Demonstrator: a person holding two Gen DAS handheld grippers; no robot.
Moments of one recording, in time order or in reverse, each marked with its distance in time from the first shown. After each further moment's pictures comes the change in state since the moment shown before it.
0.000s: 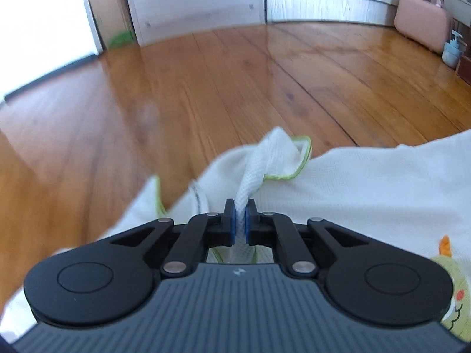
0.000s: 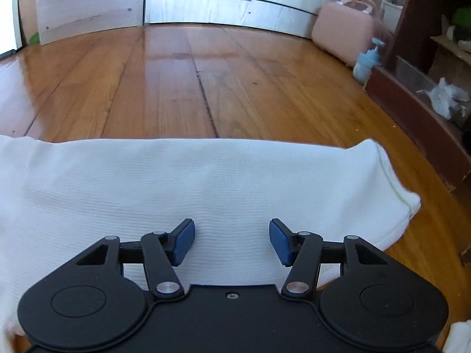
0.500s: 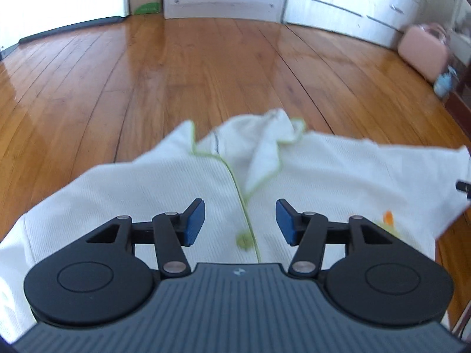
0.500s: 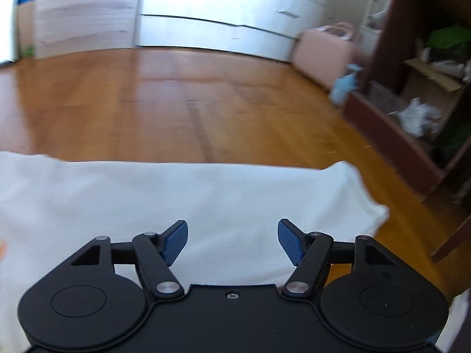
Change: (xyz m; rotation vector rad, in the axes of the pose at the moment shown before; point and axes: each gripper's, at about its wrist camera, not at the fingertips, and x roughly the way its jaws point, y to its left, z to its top) left arm -0.080 0.026 -0.031 -0.125 0.094 -0.062; right arm -0.056 0.025 -0.003 0.005 -0.077 0.000
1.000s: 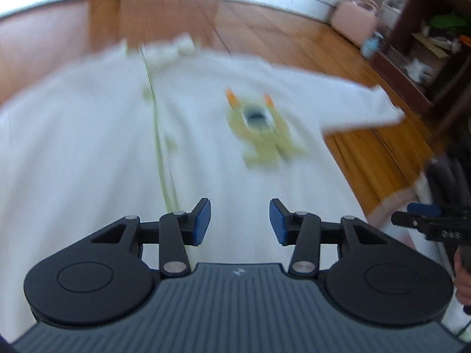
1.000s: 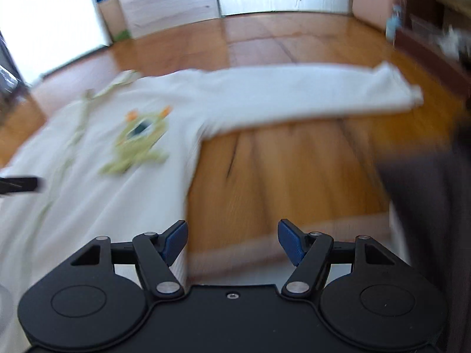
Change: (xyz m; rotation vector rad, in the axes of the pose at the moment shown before) left arm -0.114 -0.072 -0.168 0.007 0.085 -0.246; right arm -0.174 -0.013 -0.164 0.086 0.148 0.433
